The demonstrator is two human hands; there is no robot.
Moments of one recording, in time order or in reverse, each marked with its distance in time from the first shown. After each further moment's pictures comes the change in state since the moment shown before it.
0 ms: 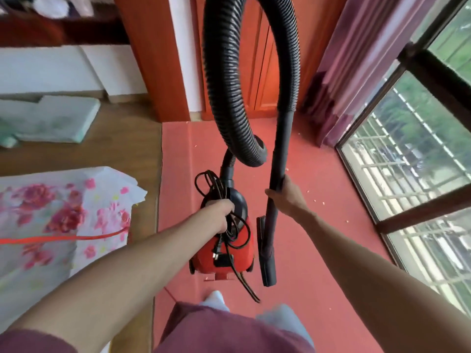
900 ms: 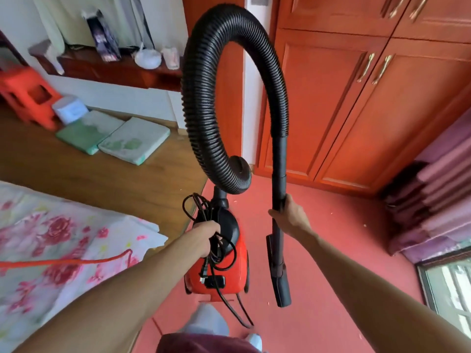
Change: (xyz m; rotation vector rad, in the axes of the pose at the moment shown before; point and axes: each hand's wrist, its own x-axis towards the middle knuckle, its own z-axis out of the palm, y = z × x) left_hand 0.171 0.318 -0.014 -0.338 0.268 -0.035; right_hand 0.401 -0.187 -0.040 -0.150 -0.257 -0.342
